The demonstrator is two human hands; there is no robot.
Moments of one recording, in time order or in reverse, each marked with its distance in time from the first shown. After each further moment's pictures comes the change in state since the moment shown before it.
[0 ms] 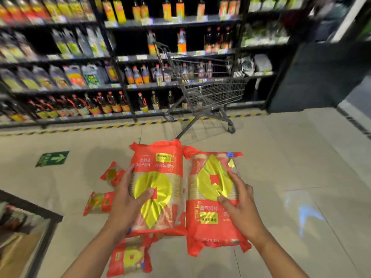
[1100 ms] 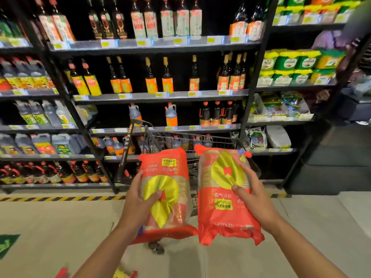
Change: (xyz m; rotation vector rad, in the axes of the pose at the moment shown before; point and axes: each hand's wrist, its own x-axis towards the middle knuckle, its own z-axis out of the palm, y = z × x) left_hand 0.671 0.146 0.274 -0.077 0.171 -0.018; right_hand 0.769 -0.036 -0.181 0.242 -0.097 -0.091
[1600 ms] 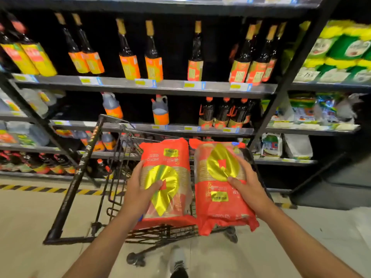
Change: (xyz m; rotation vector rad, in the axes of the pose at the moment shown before) left_hand 0.290 -0.052 0.133 0.014 0.009 -0.117; right_hand 0.333 0.086 -0.027 -0.121 -0.127 0.081
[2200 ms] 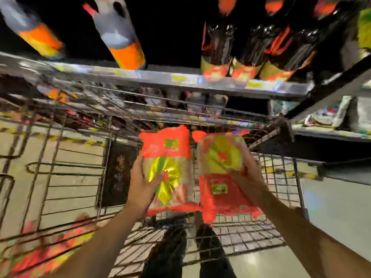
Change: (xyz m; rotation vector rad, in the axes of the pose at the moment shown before) left_hand 0.160 -0.208 0.145 0.153 0.089 -0.296; right_hand 0.206 0.273 -0.011 -0.282 -0.174 0.145
